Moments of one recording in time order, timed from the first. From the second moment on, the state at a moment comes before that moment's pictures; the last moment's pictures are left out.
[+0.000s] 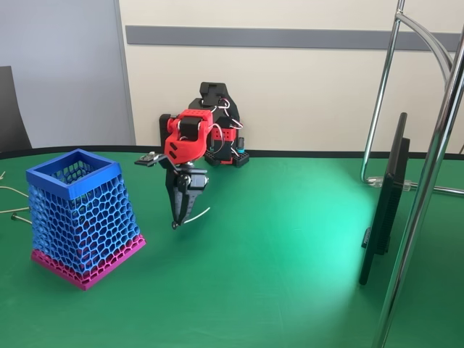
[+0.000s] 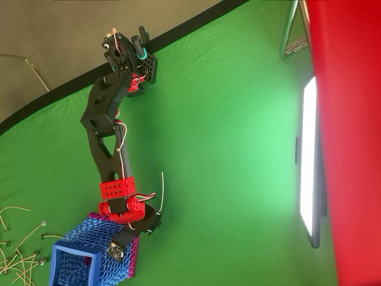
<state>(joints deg) 10.5 43.4 40.4 66.8 -55.5</state>
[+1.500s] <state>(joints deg) 22.3 53.1 13.4 36.1 -96.2</state>
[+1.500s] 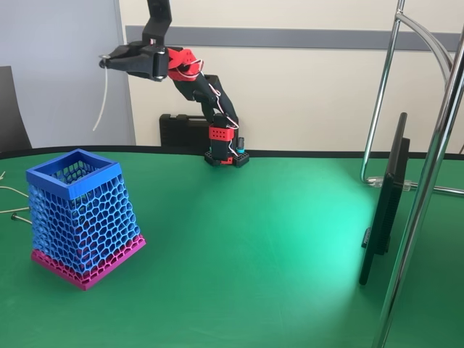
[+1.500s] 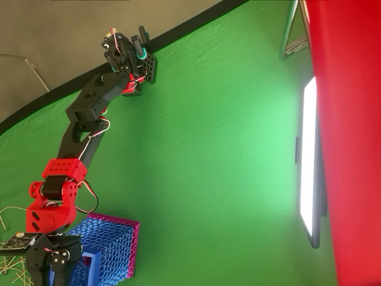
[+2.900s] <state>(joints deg) 20.0 77.3 74.7 11.2 -82.7</state>
